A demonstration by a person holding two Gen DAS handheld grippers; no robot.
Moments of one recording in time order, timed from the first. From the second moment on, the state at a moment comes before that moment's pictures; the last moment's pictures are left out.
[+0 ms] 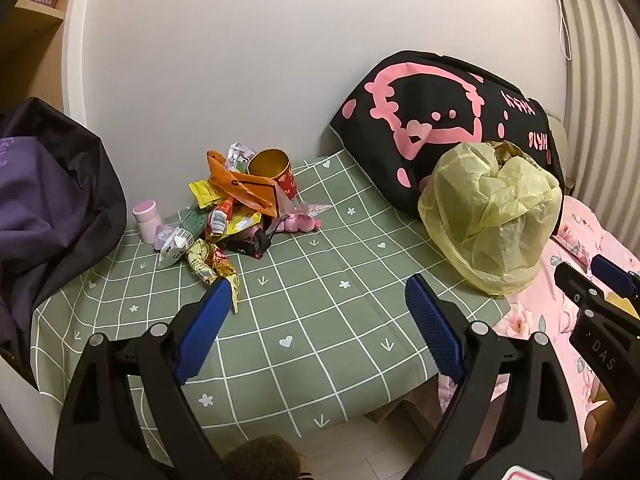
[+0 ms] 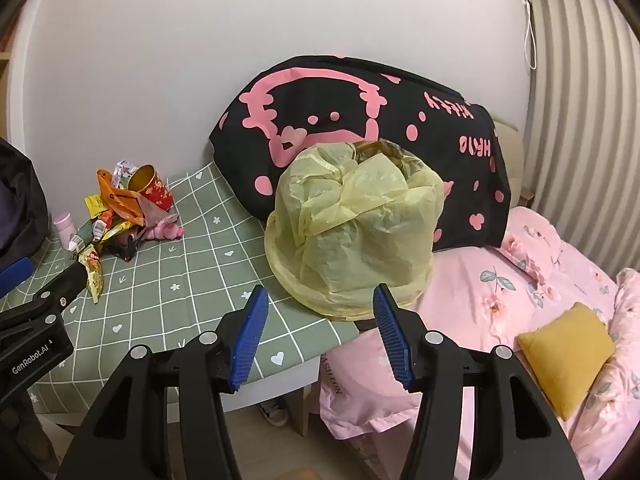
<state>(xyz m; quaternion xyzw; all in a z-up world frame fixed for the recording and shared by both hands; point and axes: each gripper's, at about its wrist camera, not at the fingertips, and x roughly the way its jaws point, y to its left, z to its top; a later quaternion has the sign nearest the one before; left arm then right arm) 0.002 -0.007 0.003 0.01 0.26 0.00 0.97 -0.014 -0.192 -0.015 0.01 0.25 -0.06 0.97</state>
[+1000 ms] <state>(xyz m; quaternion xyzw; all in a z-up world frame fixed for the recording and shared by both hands) 0.008 0.000 0.045 0.01 0.26 -0.01 0.96 -0.003 -0.196 0.026 0.00 0.25 -0.06 0.97</state>
